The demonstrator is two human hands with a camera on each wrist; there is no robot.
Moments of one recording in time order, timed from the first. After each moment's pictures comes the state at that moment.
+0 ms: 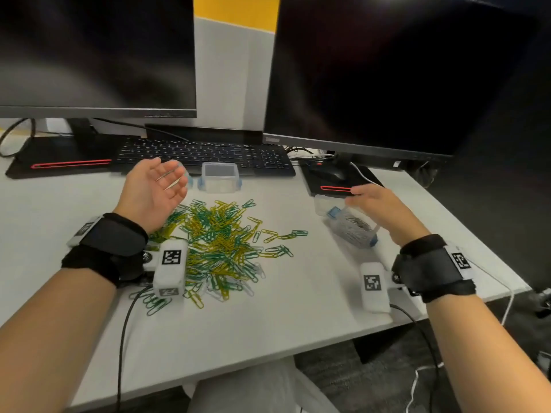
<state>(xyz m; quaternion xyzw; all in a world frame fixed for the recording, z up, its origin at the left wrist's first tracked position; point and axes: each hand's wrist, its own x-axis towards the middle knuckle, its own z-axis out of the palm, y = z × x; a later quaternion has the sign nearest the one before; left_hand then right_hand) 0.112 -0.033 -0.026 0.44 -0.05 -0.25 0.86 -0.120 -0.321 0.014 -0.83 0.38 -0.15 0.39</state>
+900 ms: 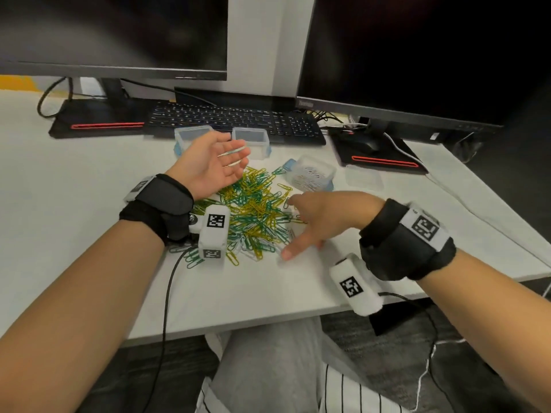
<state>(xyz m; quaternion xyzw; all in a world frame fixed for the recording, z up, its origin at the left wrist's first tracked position) 0.098 -0.042 -0.033 0.47 -0.11 -0.40 0.78 -0.077 -0.186 0.010 -0.96 0.07 0.26 0.11</state>
